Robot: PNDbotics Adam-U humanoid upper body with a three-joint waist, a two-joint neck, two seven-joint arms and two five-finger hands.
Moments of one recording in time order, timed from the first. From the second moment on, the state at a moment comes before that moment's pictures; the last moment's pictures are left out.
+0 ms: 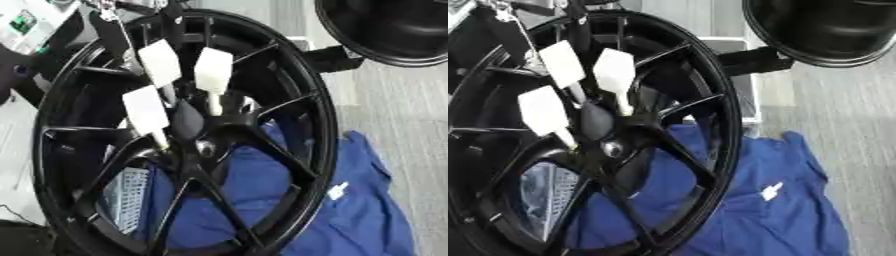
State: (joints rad) left arm -1.08 0.76 -0.50 -1.39 -0.34 -0.31 -0.80; right arm -0.27 -0.77 -0.19 -1.99 -0.06 0.24 -0.67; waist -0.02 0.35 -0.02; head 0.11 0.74
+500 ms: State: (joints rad) left arm -1.09 0.76 -0.50 -1.39 -0.33 -0.31 -0.81; right arm -0.27 -0.76 -0.19 -1.99 -0.06 0.24 -0.67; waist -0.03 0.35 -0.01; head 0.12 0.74
